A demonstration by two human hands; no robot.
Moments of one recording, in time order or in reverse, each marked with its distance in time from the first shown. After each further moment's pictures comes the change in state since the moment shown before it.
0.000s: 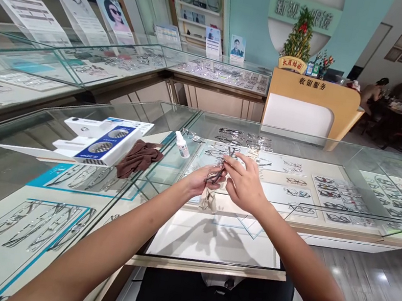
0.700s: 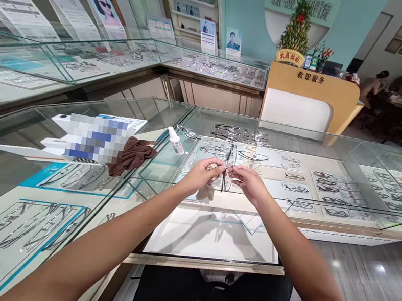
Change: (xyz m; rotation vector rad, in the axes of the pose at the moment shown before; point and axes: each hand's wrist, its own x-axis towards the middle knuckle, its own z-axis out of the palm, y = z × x) left_hand -0.004 -0.012 0.001 0.533 0.173 0.256; right_hand 0.002 0.028 0.027 1.532 0.048 0.847
